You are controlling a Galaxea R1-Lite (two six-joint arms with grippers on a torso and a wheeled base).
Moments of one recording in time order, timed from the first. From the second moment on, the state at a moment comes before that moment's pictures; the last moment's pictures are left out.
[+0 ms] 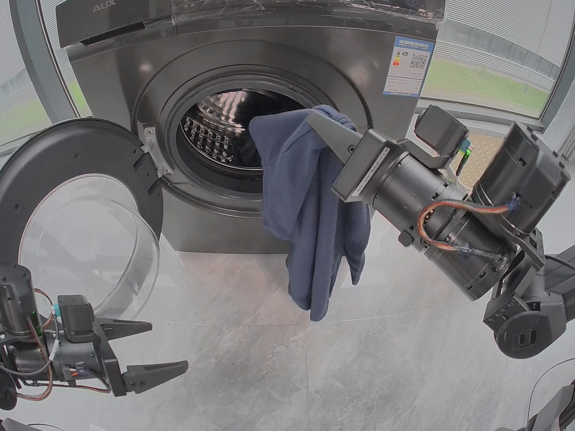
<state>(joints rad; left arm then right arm) -0.27 1.17 -0.25 -0.46 -0.53 -0.03 0.88 1.74 -0.91 -1.21 -0.13 0.35</state>
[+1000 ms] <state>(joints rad) -0.32 1.84 -0.52 -0.77 -0.51 -0.03 0.92 1.75 -0.91 -1.21 -0.14 0.34</state>
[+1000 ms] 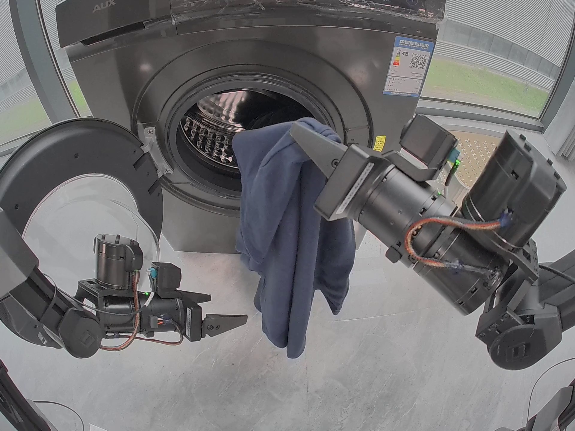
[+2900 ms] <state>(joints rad) -0.37 2.23 -0.78 -1.25 -0.35 -0.12 0.93 1.75 -0.88 -1.22 -0.14 0.32</state>
